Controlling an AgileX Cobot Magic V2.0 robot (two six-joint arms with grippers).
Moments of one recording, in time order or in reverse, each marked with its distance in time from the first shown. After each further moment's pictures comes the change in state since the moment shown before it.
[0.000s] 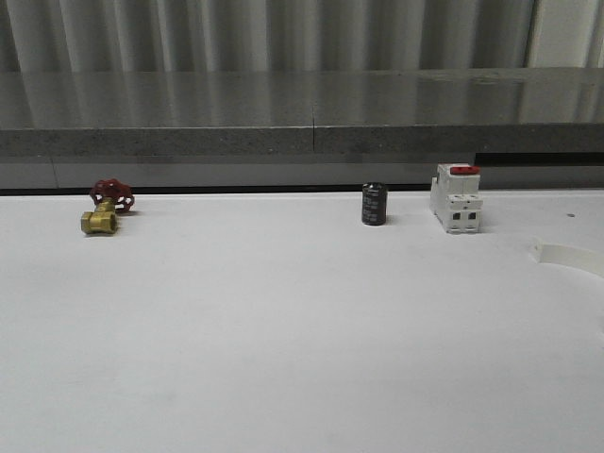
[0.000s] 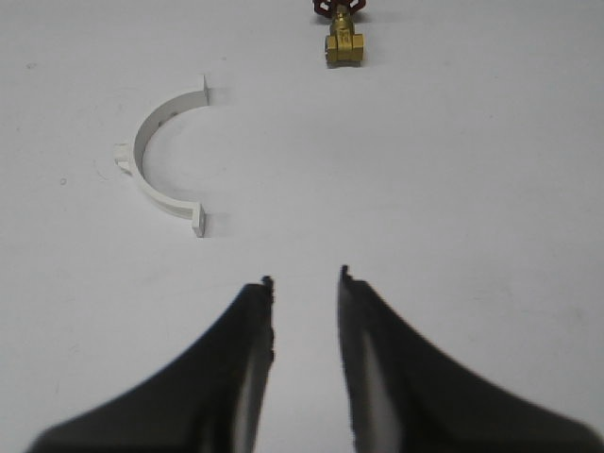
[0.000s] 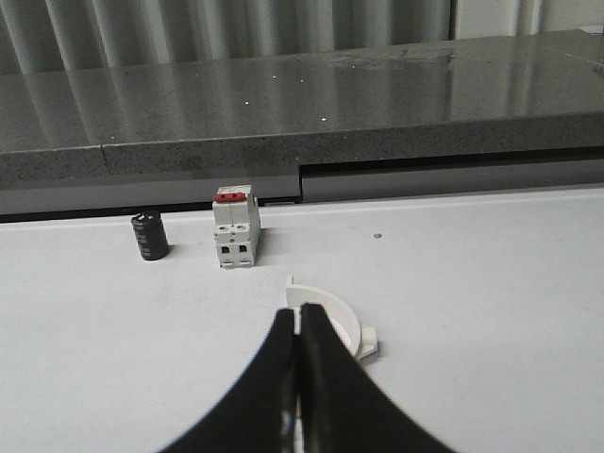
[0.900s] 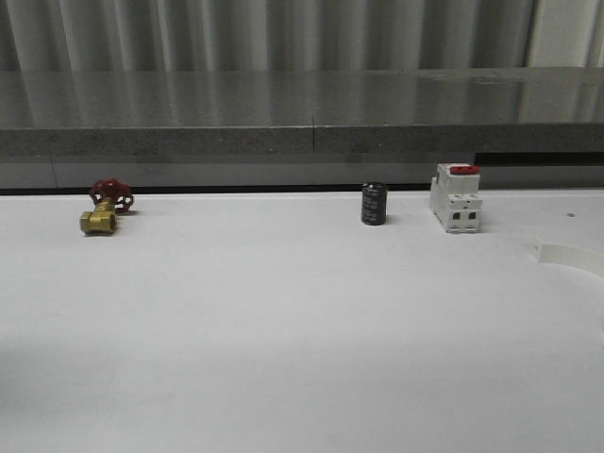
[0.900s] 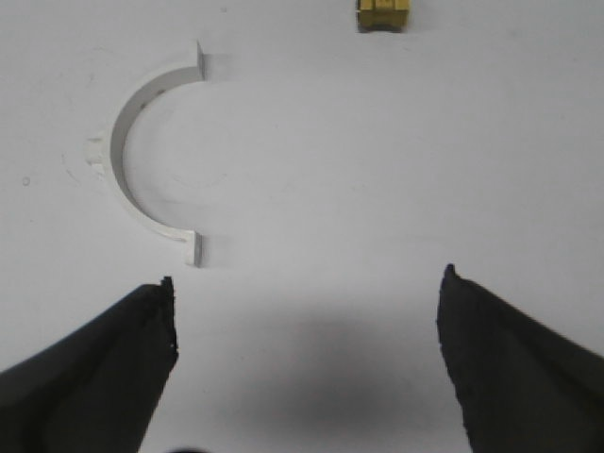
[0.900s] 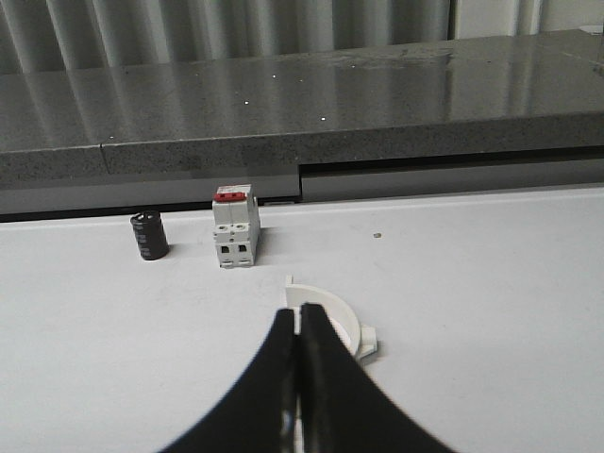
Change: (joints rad) left arm 0.090 0.570 -0.277 -0.062 -0.034 0.054; right arm 0.000 0.000 0.000 0.000 0.002 0.000
